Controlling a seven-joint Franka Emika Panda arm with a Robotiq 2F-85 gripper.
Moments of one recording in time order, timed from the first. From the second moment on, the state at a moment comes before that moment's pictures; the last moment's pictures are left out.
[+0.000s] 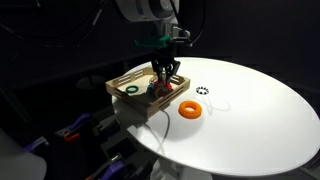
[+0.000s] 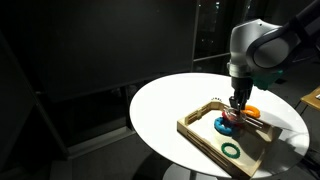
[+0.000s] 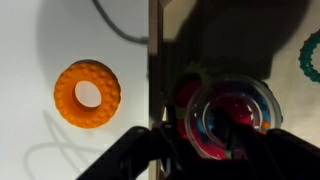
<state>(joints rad) 0.11 0.31 0.00 -2.21 -0.18 2.34 0.15</state>
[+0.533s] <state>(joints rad) 0.11 0.31 0.00 -2.22 -0.19 2.34 0.14</state>
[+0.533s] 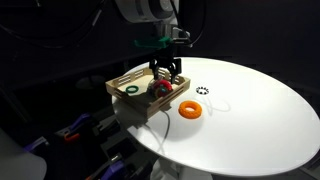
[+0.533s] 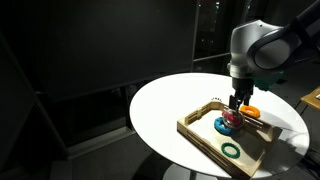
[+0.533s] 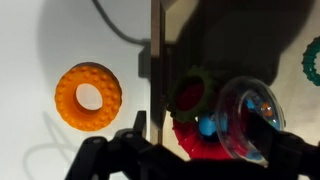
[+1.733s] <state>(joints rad) 0.05 0.26 0.00 -2.20 -0.09 2.27 0.04</state>
